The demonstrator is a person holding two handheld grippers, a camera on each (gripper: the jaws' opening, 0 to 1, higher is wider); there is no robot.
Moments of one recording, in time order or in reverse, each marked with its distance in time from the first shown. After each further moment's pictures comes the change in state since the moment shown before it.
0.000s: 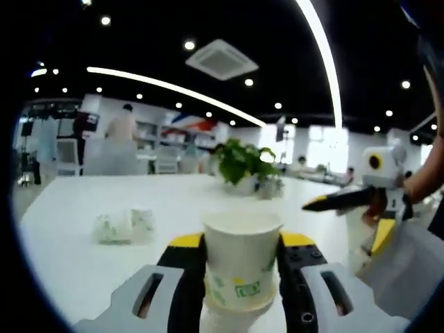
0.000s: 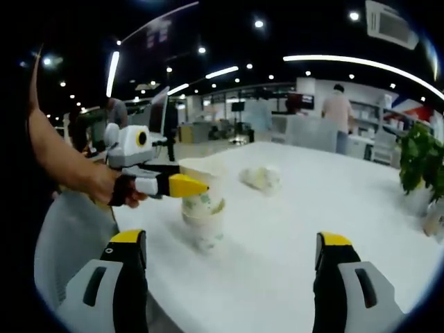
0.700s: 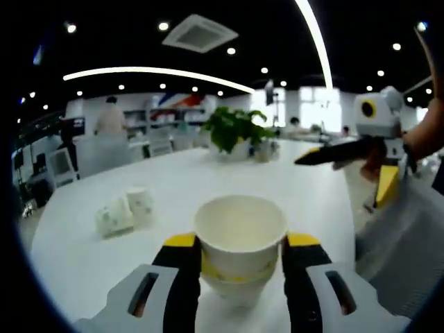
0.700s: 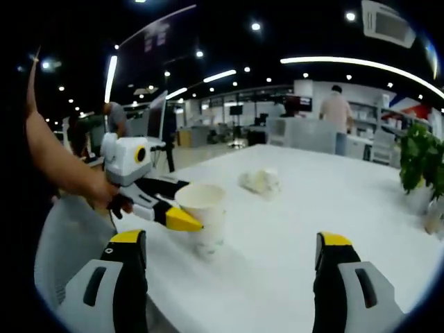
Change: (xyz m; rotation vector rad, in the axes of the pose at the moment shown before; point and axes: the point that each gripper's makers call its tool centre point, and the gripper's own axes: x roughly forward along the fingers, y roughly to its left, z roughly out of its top) left arm -0.003 -0.003 -0.034 0.133 0.195 -0.024; right arm 0.005 0.001 0.006 0.015 -0.026 -0.002
